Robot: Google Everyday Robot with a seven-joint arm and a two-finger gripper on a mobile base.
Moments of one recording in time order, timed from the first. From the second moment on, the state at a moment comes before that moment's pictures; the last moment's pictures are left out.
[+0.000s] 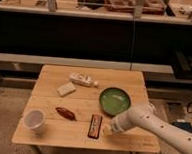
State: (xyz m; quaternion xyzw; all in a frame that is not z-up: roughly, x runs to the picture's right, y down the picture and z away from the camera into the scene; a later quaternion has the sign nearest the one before) arm 0.083 0.261 0.773 0.06 -0.37 -0.78 0.50
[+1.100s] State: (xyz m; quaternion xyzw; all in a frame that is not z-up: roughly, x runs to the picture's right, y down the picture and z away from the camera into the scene) arm 0.024 0.257 0.777 0.05 -0.38 -0.78 0.50
